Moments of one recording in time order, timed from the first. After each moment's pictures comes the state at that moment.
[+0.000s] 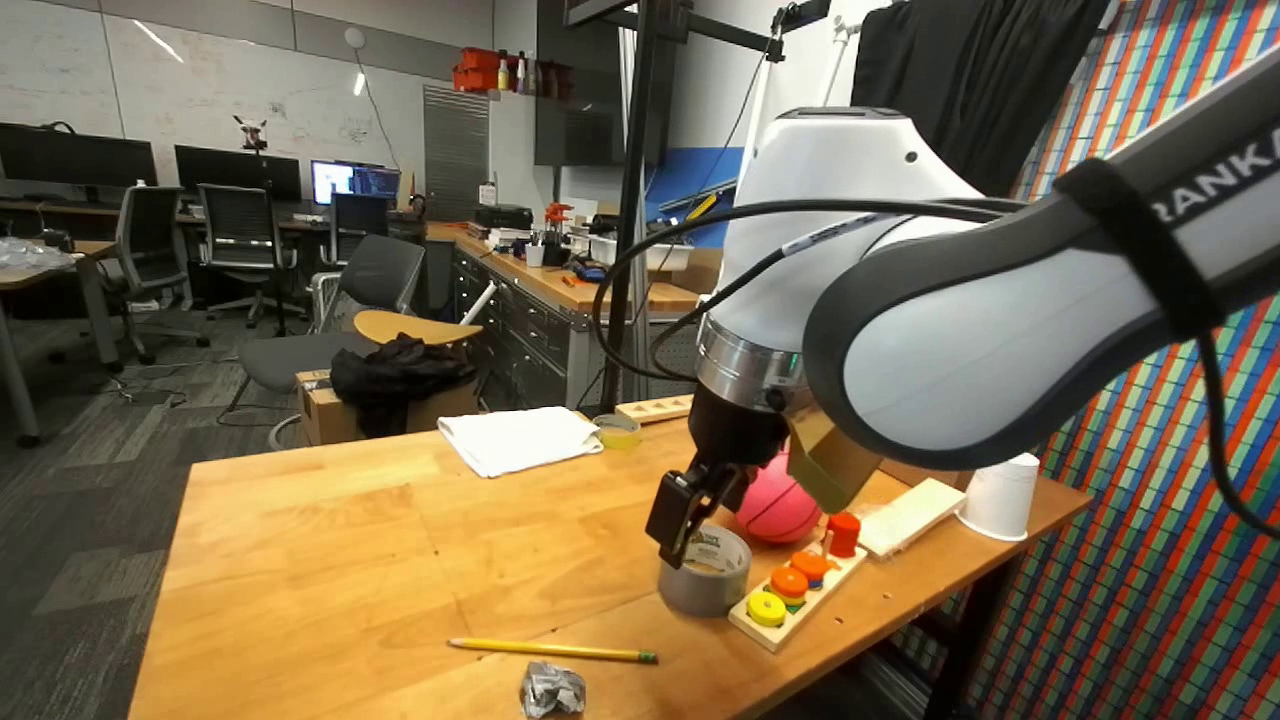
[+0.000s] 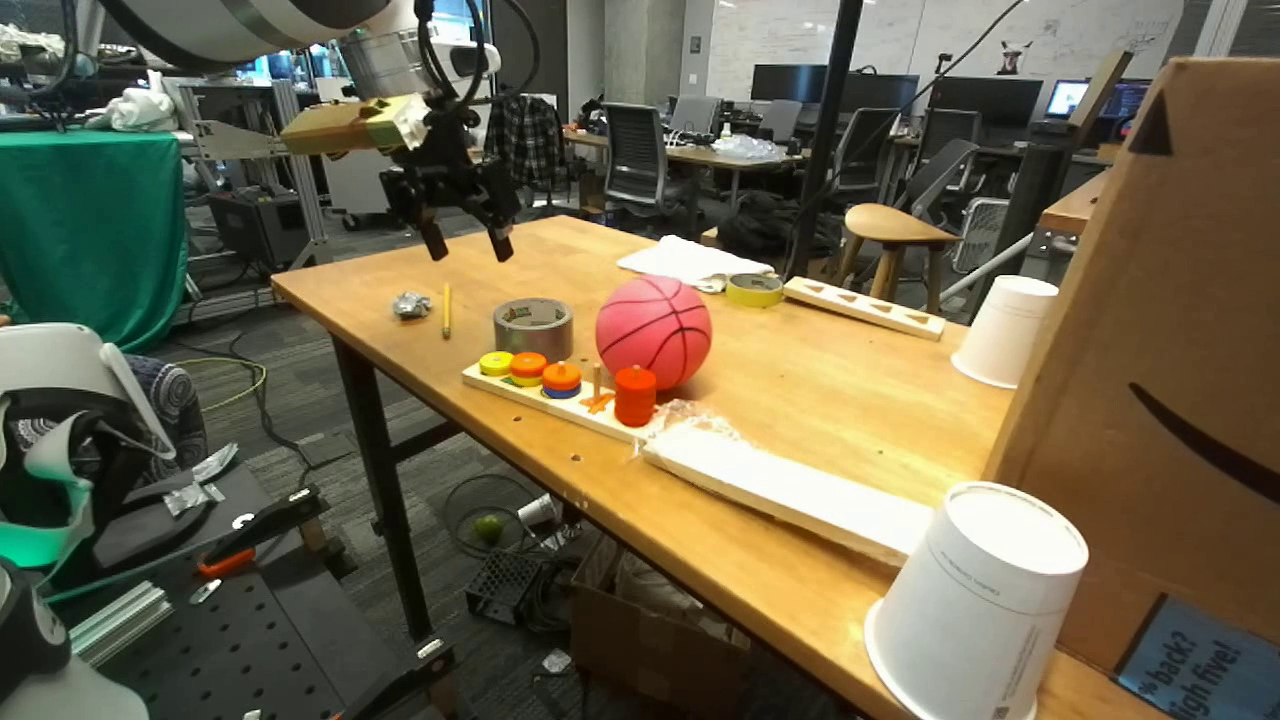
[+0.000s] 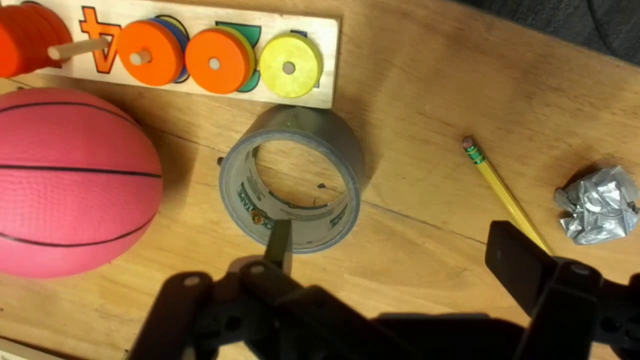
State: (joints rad) arm 0.12 -0.31 0.26 -2.66 -0.19 2.56 0.17
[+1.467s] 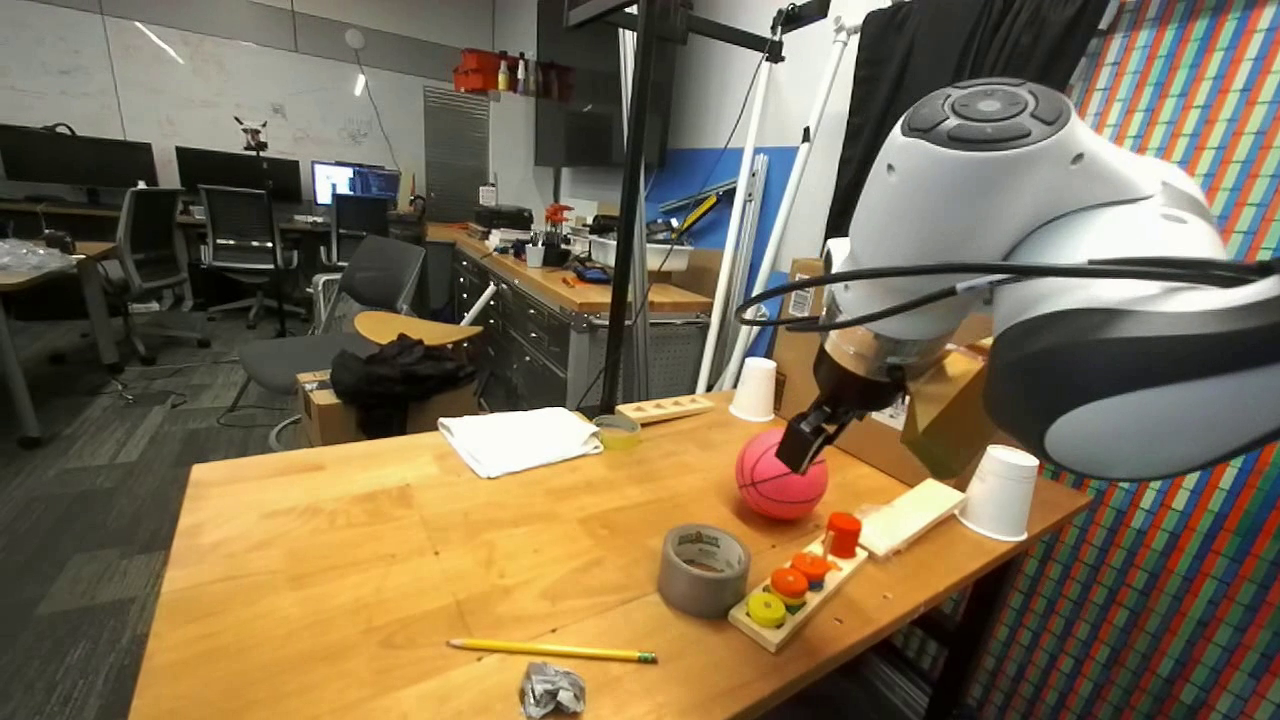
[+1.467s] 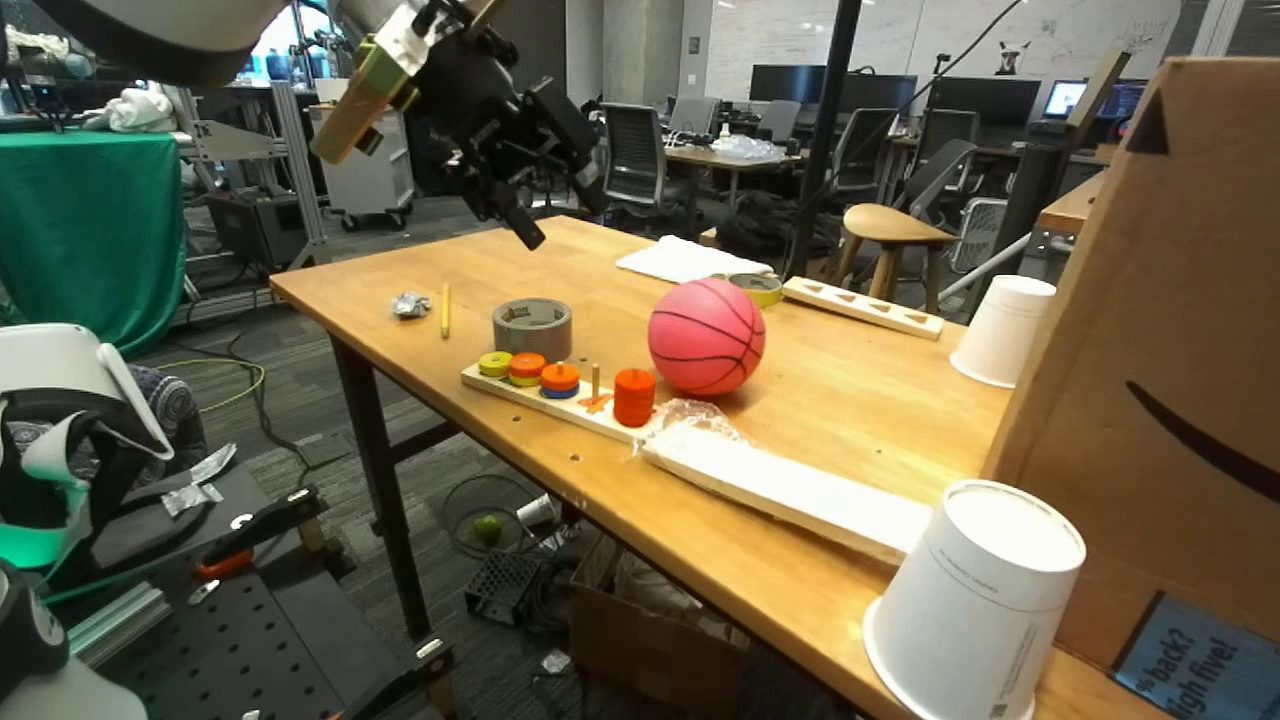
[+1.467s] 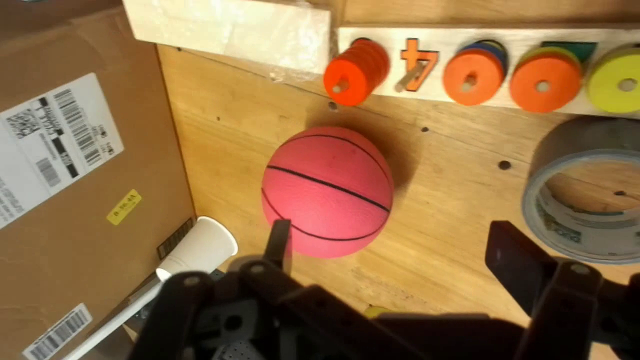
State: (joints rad) arm -0.07 -0.57 0.24 -2.79 -0.73 2.54 0.50
